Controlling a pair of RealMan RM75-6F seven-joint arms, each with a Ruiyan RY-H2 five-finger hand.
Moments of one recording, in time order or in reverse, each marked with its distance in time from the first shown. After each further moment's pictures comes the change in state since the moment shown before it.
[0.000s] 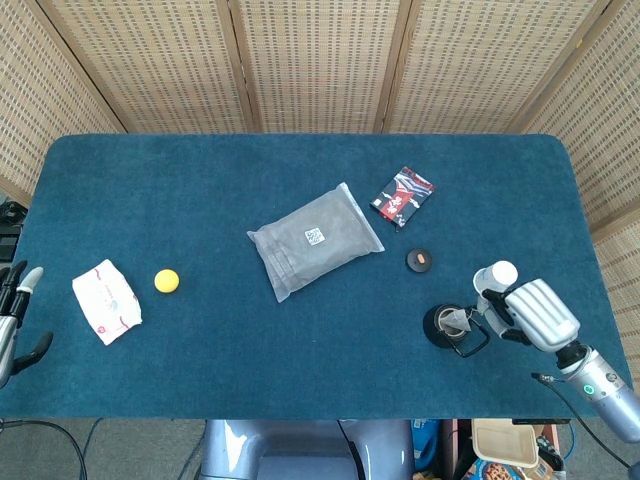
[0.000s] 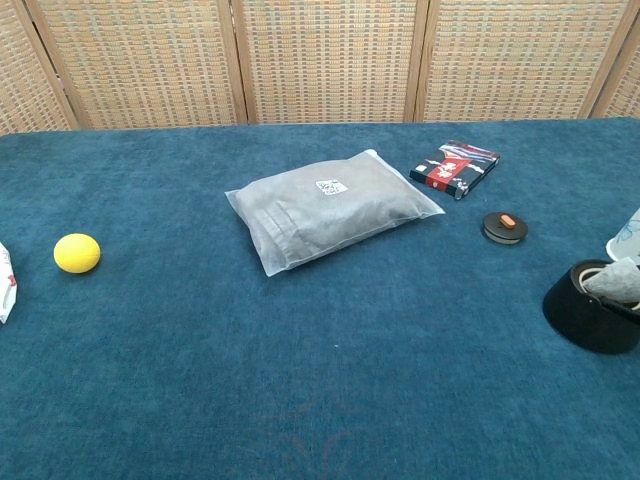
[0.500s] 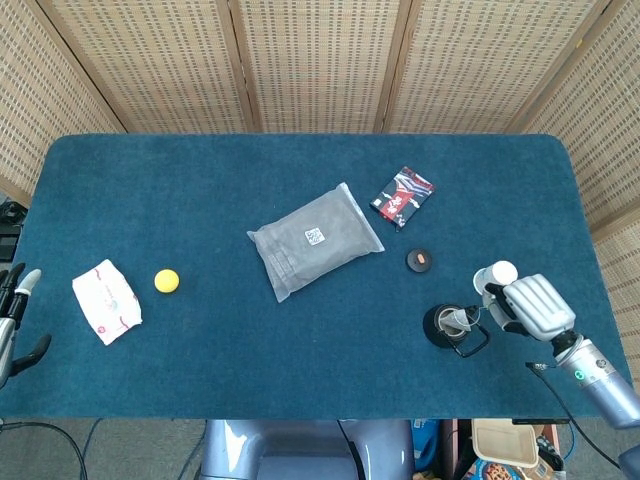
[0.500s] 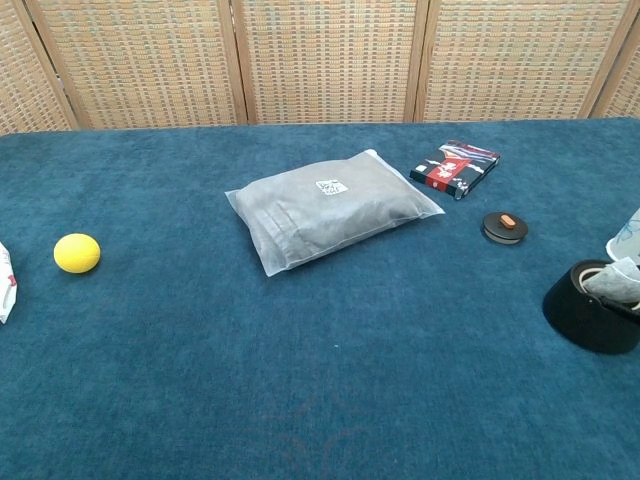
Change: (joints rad) left arm 0.003 -0.008 0.002 0.021 -0.008 -0.007 -0.016; right arm 0.039 0.018 0.007 -0.033 0.111 -0.206 -0.075
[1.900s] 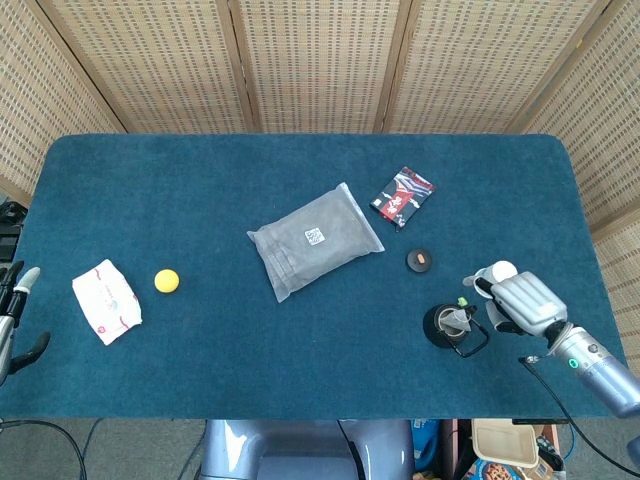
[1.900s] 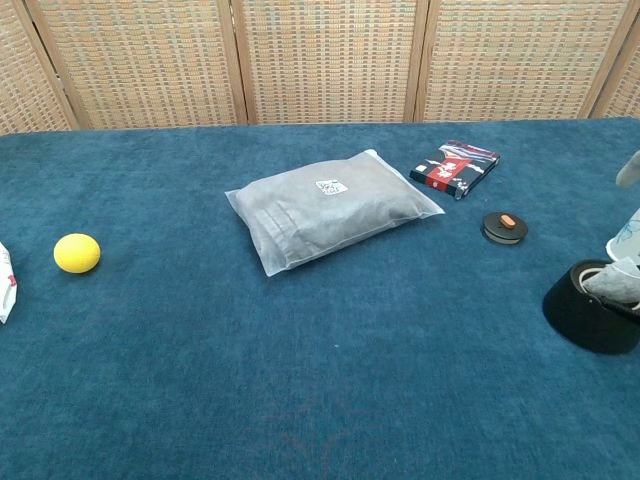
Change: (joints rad) left arm -0.004 0.001 -0.005 0.013 0.006 0.001 -0.007; right arm 0.131 0.201 0.006 -0.256 0.060 -0.307 -0.111
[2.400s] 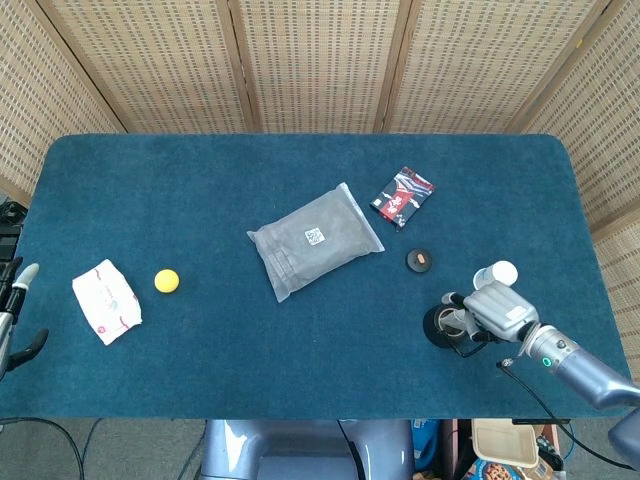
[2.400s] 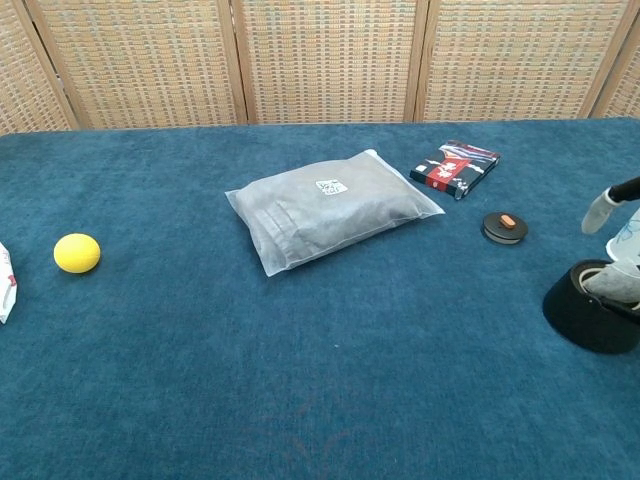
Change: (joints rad) left arm -0.009 0.021 -0.008 -0.017 -0.007 -0.009 0.015; right arm 0.103 0.001 -0.010 -0.064 -0.010 -0.188 -0.085
